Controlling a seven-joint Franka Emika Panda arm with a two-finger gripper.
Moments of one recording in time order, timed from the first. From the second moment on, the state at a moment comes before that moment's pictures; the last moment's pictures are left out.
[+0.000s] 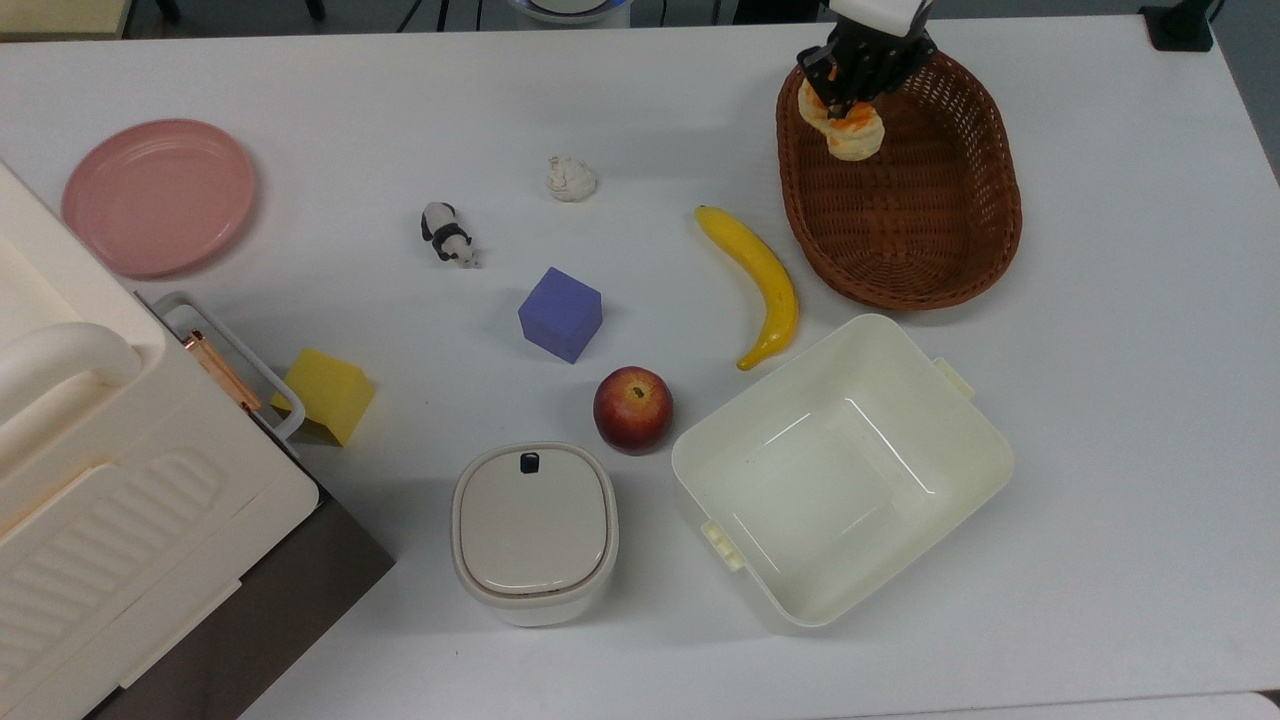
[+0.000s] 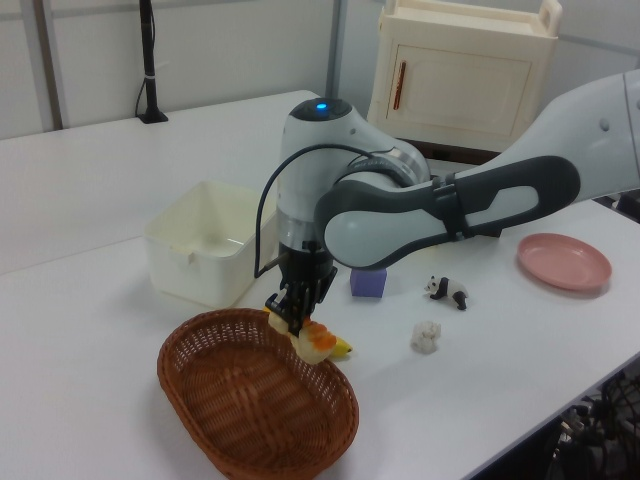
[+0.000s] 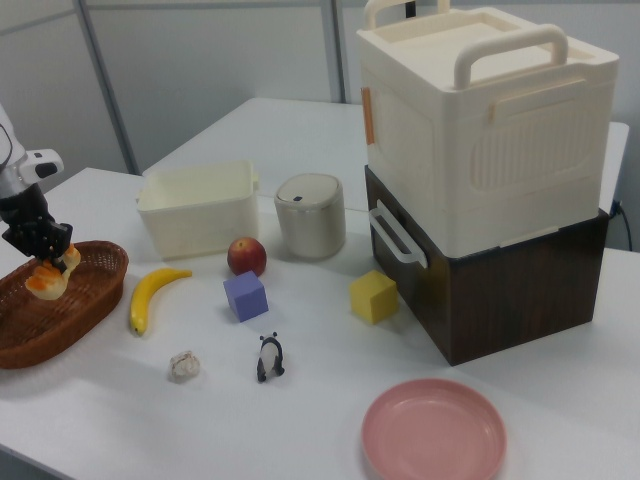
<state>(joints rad) 0.41 0.01 0.19 -2.06 -0.09 2.10 0.33</state>
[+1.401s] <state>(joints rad) 0.23 -0.05 0.14 -1.94 -0.09 1.93 0.32</state>
